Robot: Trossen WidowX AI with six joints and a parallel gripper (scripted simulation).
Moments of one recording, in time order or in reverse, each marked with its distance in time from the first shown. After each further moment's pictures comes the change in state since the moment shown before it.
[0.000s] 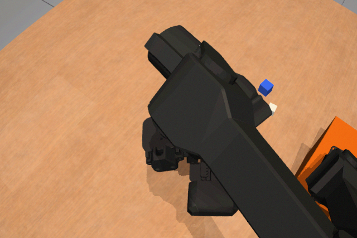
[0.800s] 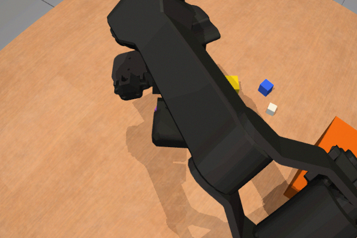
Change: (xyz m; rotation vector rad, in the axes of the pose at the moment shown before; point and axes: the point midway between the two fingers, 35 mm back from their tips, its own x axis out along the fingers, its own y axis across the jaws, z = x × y) arm -0.018 -0.085 0.048 0.000 0.002 -0.007
